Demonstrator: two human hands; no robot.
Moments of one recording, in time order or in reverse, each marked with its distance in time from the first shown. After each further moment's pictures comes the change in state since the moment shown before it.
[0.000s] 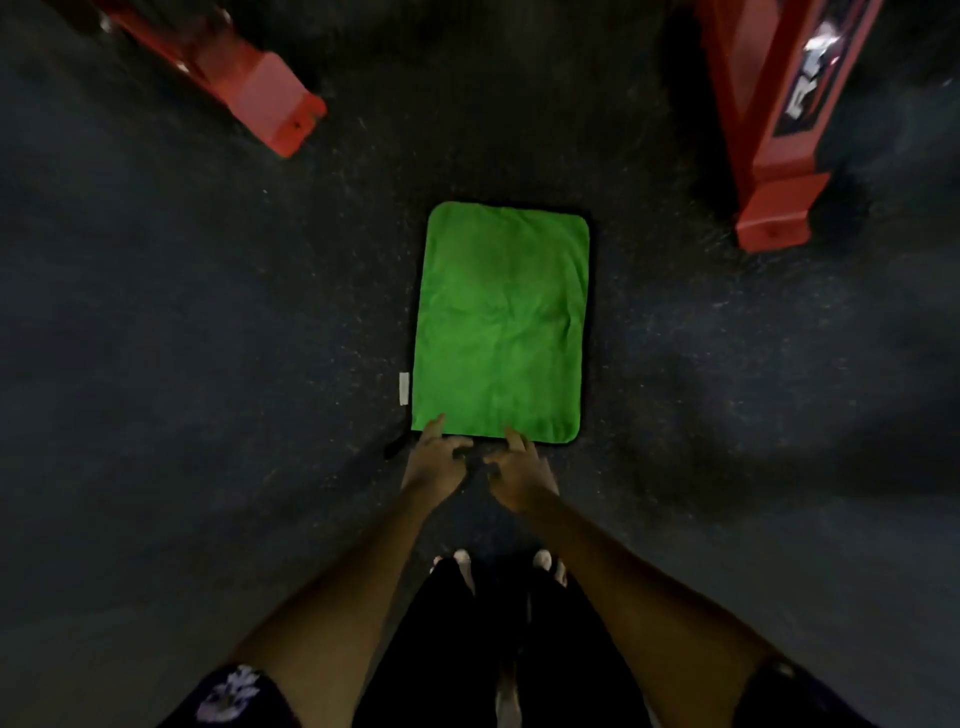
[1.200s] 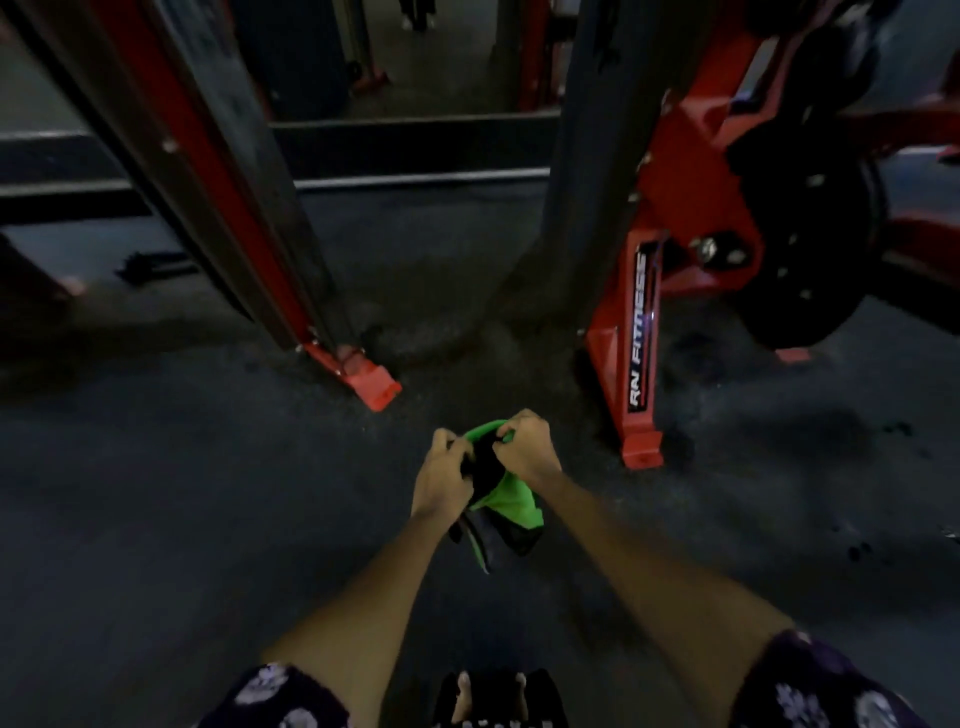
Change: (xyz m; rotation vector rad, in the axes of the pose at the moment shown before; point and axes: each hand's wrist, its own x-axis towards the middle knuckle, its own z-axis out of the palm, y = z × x) left_hand -0.295 0.195 -0.284 -0.057 0.558 0.394; right_hand -0.313 -0.187 -0.317 0.363 0.665 -0.151
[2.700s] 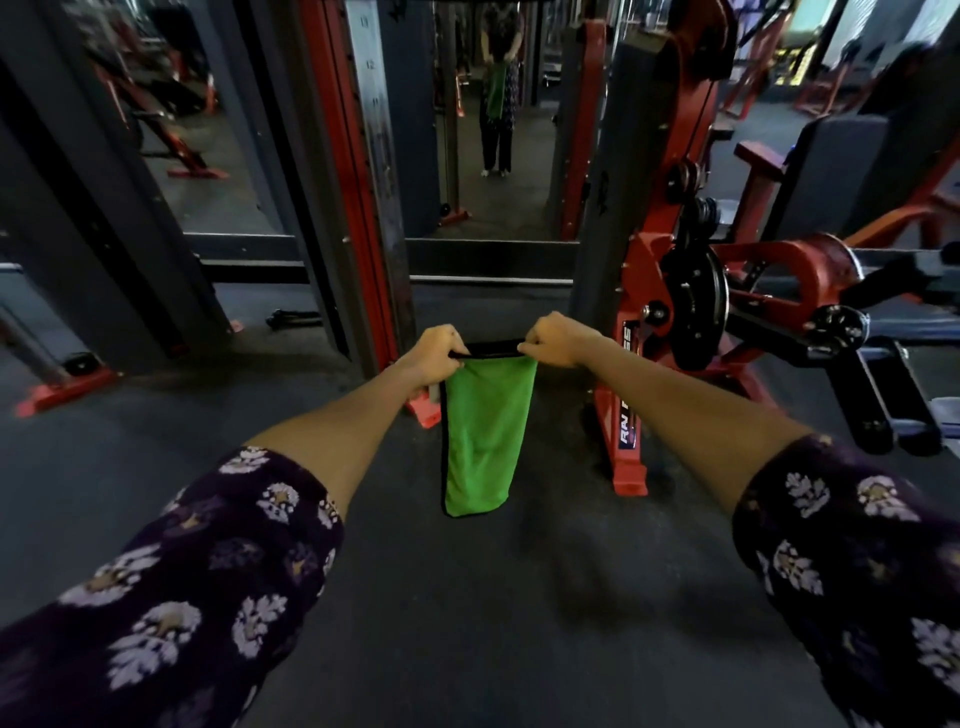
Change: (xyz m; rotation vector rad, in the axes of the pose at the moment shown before) left_hand -0.289 0.189 -0.214 0.214 0.165 0.206; right_hand -0.332 -0.120 -0.231 -0.731 -0.086 -0.615
